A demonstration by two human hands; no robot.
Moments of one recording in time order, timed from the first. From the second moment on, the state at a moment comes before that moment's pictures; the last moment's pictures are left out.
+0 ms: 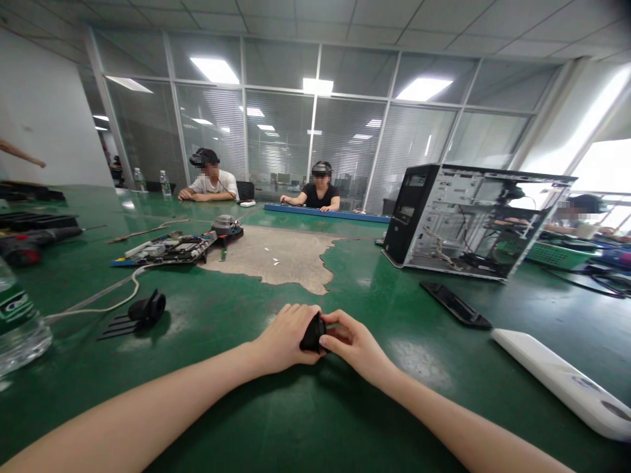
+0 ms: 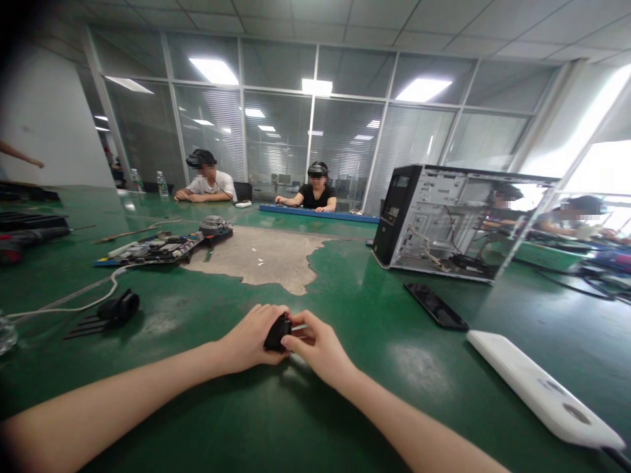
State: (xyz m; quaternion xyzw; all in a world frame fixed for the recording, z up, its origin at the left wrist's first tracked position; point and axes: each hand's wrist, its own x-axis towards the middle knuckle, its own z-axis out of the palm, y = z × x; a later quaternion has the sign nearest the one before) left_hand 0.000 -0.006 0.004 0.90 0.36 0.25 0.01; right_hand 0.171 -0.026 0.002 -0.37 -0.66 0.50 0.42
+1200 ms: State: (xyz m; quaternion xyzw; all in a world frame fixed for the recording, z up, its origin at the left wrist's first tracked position) left_hand -0.001 -0.006 0.003 0.90 0.35 0.24 0.01; right_hand 0.174 -0.028 0.000 -0.32 -0.69 0.51 0.41
